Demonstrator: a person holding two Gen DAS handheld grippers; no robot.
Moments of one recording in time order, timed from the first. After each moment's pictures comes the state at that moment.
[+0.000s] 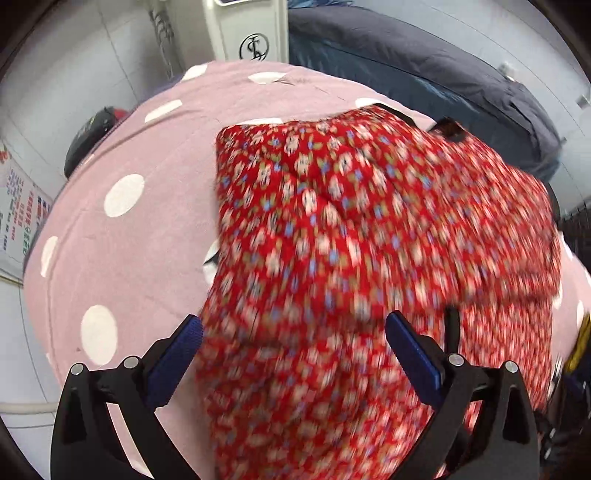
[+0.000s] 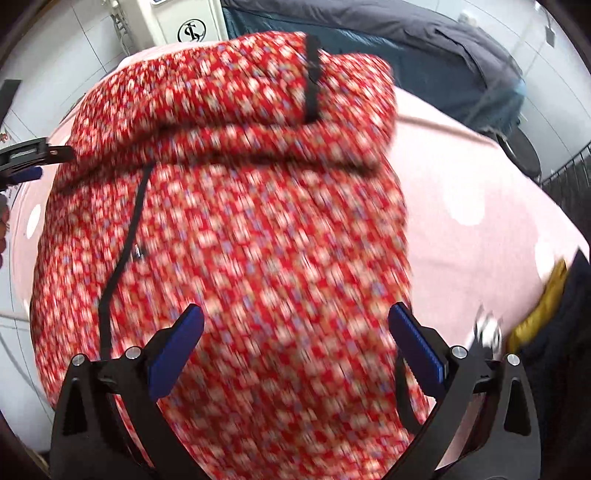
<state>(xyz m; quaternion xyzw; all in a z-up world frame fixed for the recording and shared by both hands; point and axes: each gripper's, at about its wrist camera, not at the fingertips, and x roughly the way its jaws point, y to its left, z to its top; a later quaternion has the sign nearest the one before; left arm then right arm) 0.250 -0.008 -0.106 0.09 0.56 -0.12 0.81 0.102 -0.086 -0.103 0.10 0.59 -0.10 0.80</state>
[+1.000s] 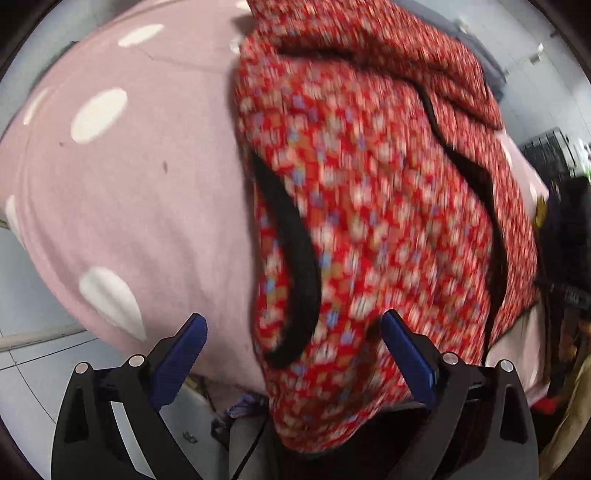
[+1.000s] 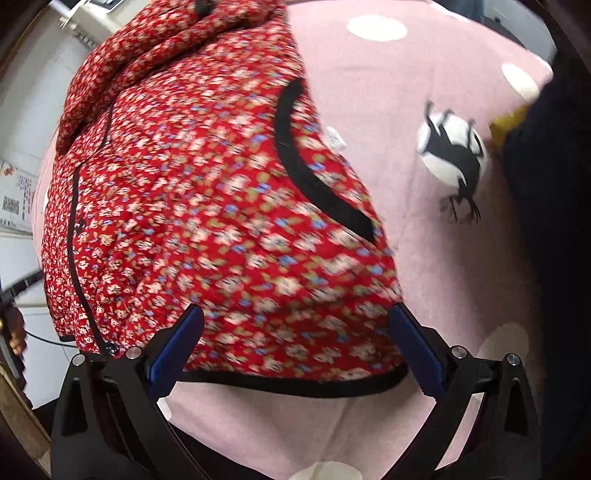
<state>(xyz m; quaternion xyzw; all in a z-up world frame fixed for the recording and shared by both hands) 0.056 0.162 -0.154 0.05 0.65 -0.24 0.72 -0.095 -0.168 -0.142 0.24 0.64 -0.10 0.73</state>
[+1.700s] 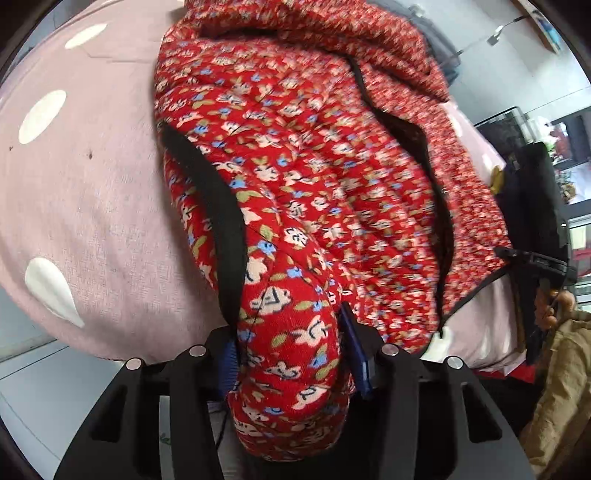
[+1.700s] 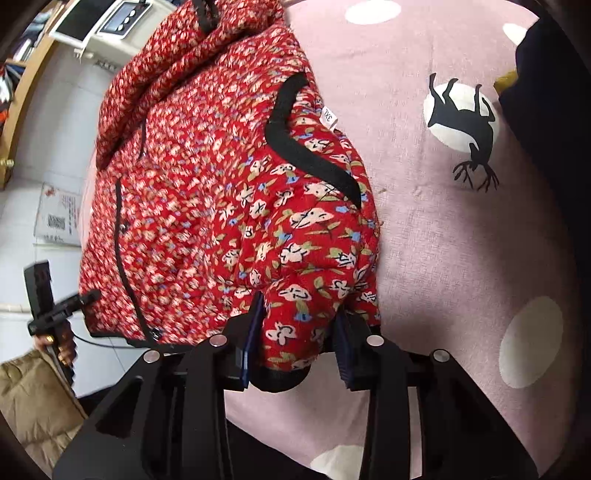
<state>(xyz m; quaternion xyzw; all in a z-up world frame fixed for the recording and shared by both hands) 0.024 0.167 -0.148 0.03 0.66 -0.31 0.68 -0.135 -0.194 -0.144 0.32 0.61 -0.03 0.72</state>
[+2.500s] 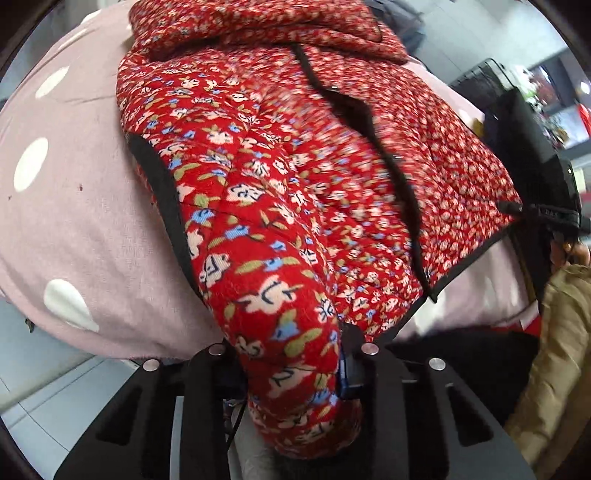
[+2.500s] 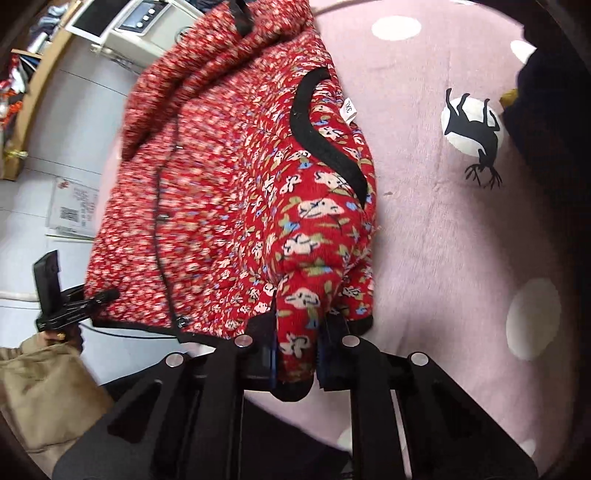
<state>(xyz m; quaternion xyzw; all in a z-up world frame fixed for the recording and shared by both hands) 0.003 0.181 -0.099 0.11 0.64 -0.37 0.66 -0.142 -0.172 -0.084 0.33 0.59 0.00 0.73</state>
